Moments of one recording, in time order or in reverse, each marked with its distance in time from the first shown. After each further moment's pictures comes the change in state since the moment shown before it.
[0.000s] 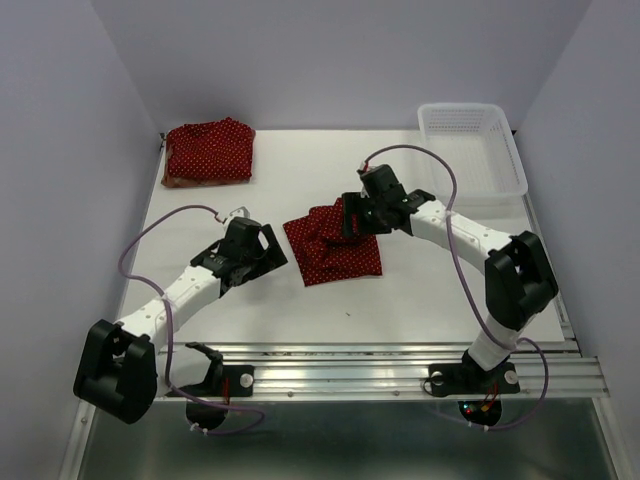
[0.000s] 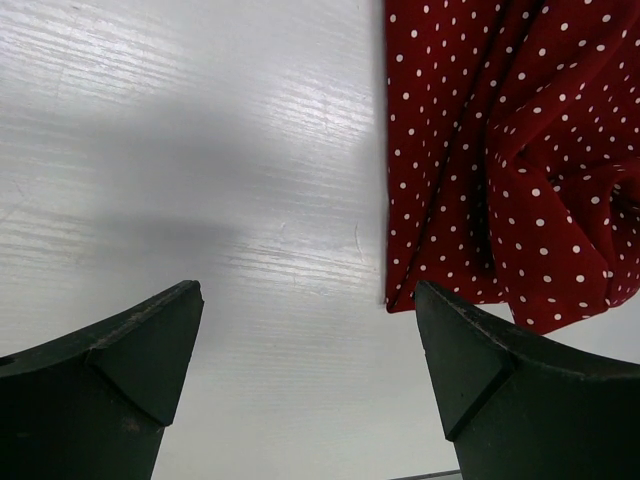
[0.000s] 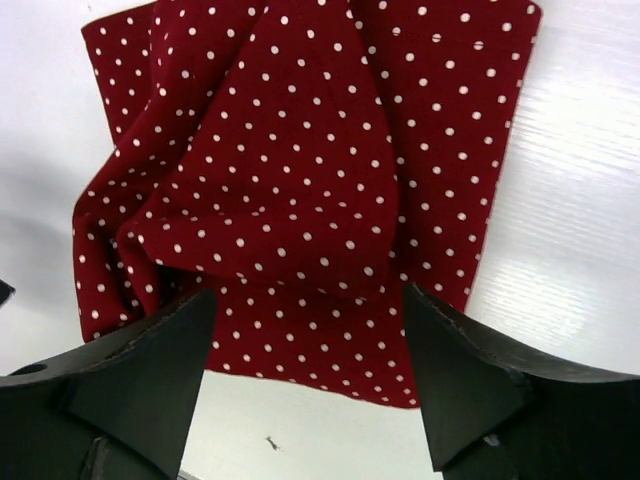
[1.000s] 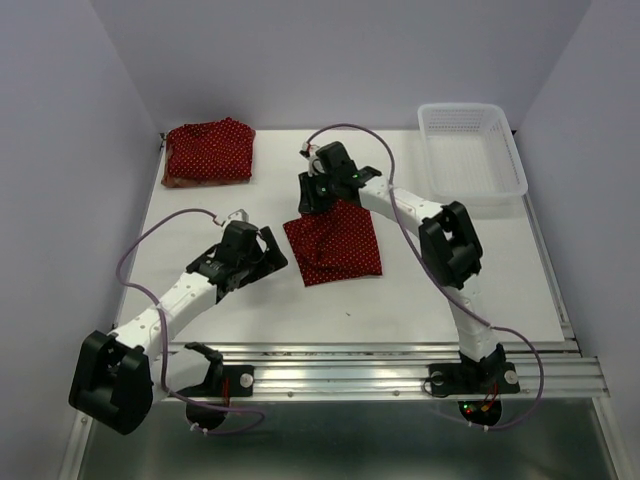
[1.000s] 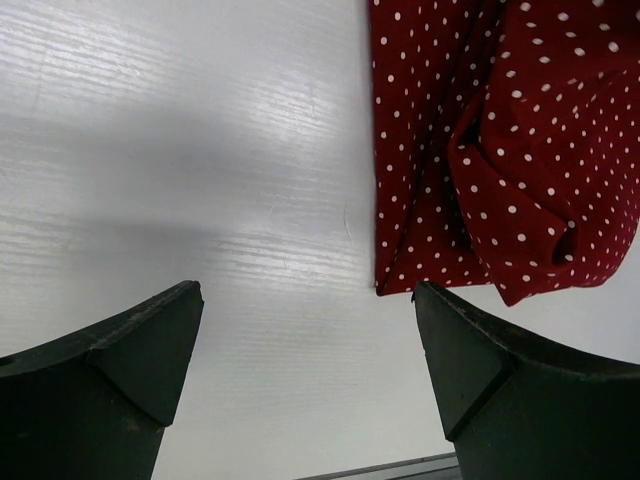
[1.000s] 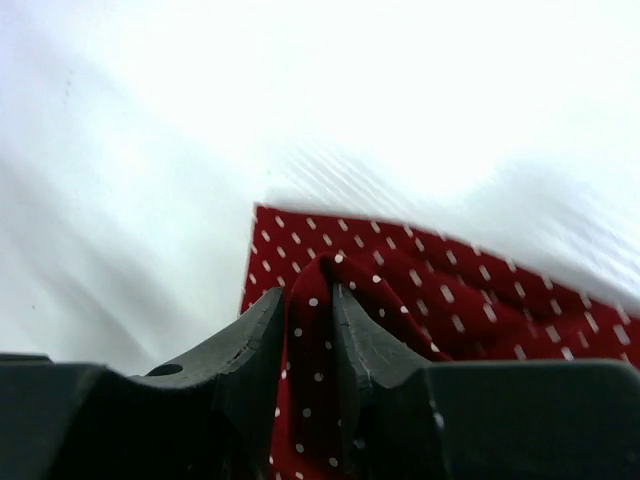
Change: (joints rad) left arm 0.000 -0.038 -0.023 0.000 0.023 -0.005; right arm 0.034 0.469 0.498 0.107 -0.293 -0.148
